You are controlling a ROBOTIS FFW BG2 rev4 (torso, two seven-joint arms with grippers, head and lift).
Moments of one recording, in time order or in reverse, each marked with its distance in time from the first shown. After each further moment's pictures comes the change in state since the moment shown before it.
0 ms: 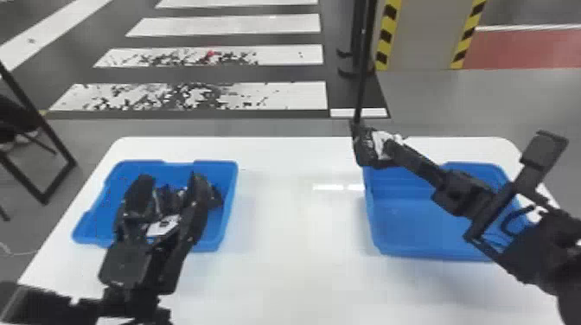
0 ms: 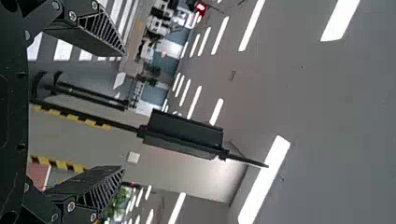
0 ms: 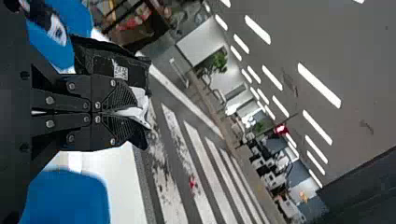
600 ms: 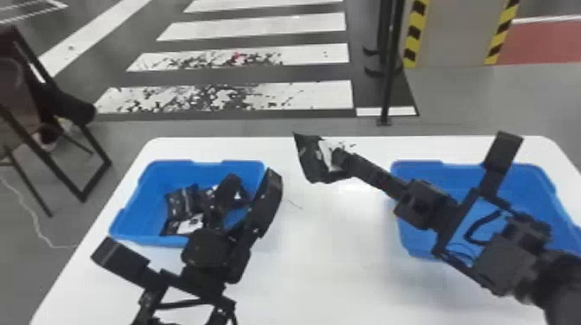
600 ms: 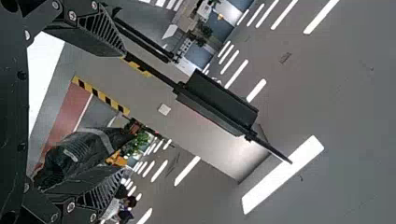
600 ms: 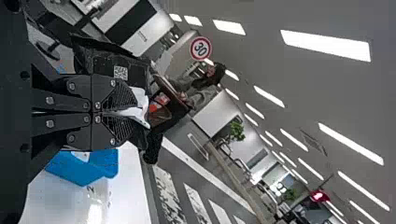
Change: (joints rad) left arm -0.049 0.023 -0.067 -0.044 0.178 0.260 -0.045; right arm -0.048 -0.029 0.248 -0.011 -0.193 -0.004 0.028
